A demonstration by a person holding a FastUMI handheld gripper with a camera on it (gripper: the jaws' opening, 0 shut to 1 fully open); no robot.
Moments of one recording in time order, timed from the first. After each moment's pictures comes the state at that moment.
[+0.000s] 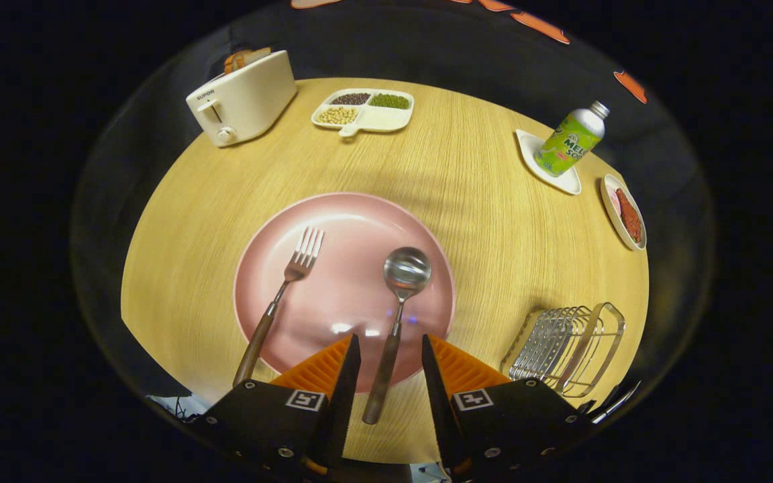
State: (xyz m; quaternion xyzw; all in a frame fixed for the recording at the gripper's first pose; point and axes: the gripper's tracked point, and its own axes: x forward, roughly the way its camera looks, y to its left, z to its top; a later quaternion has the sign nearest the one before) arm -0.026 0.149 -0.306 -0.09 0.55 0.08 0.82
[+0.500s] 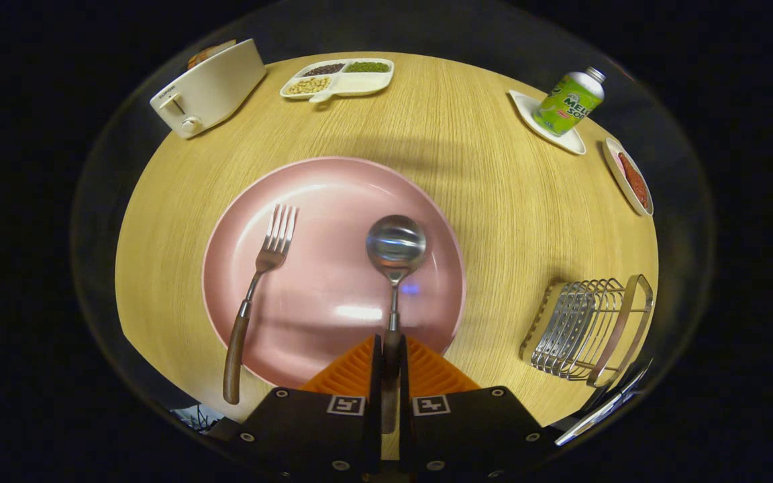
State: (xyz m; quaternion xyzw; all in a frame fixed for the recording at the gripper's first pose) arm -0.029 0.143 -0.333 -0.07 0.59 0.05 0.80
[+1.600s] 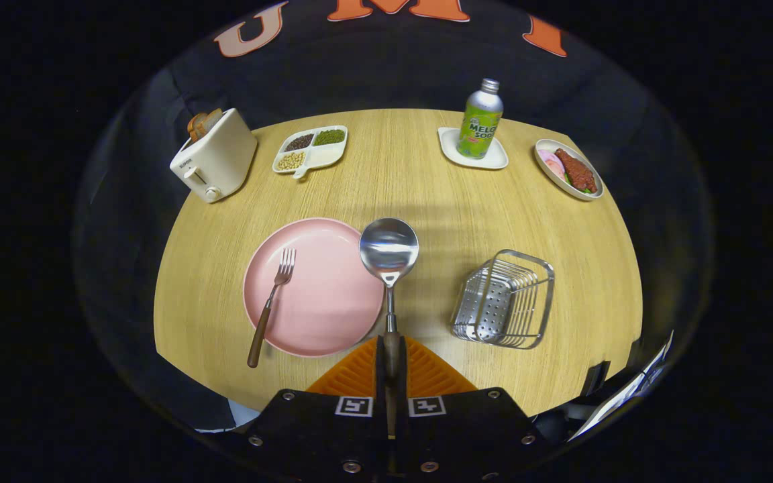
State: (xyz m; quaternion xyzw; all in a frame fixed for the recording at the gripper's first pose) arm -0.068 0.061 -0.225 0.02 0.52 0.02 0.86
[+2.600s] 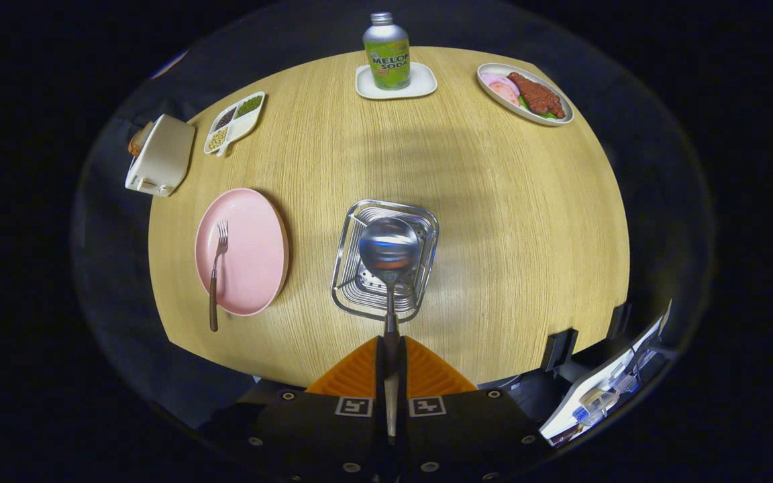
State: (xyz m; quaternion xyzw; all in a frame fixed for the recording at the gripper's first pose) arm -0.091 -0.037 -0.245 0.06 0.68 0.02 0.73
